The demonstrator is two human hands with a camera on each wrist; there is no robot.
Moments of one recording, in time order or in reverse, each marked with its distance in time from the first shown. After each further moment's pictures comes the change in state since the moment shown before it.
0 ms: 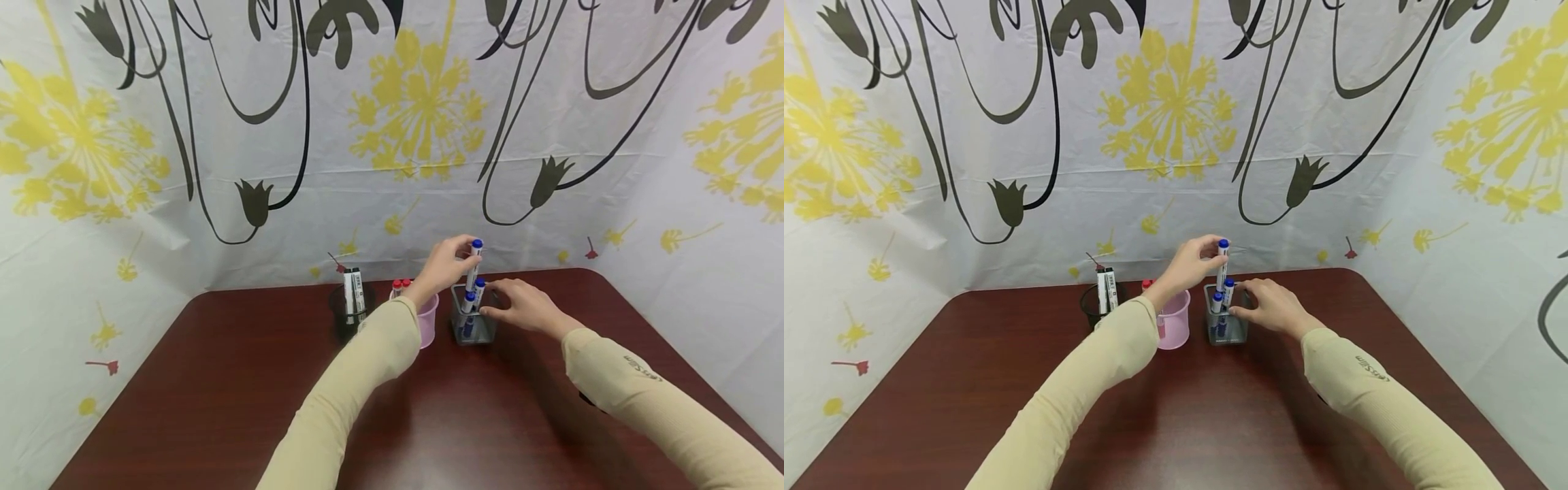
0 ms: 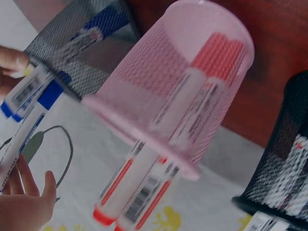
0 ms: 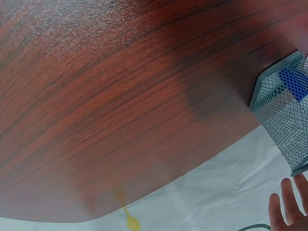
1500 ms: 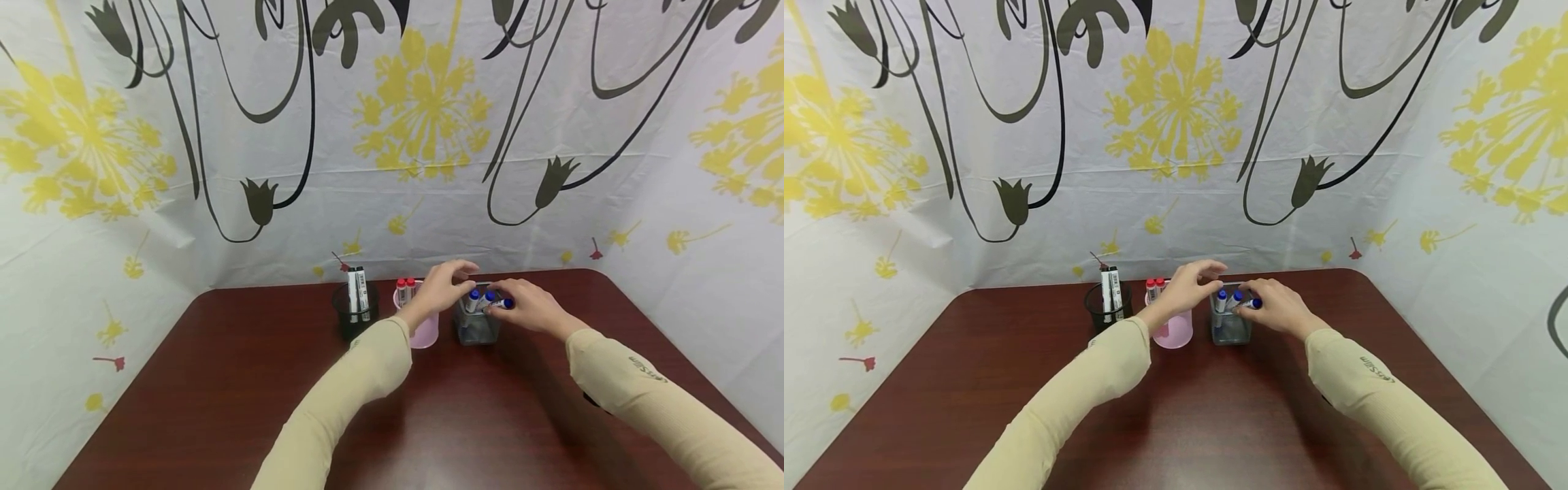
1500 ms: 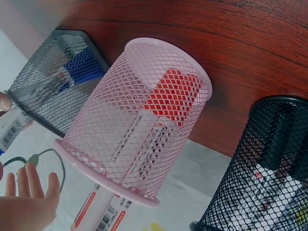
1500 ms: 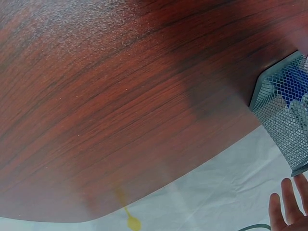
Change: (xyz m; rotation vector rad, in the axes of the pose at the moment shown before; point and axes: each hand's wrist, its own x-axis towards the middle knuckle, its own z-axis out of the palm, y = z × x) left_hand -0.031 -0.023 0.011 0.070 -0.070 0.000; right_hand -0.002 -0.002 -0.001 0.016 0.027 -0.021
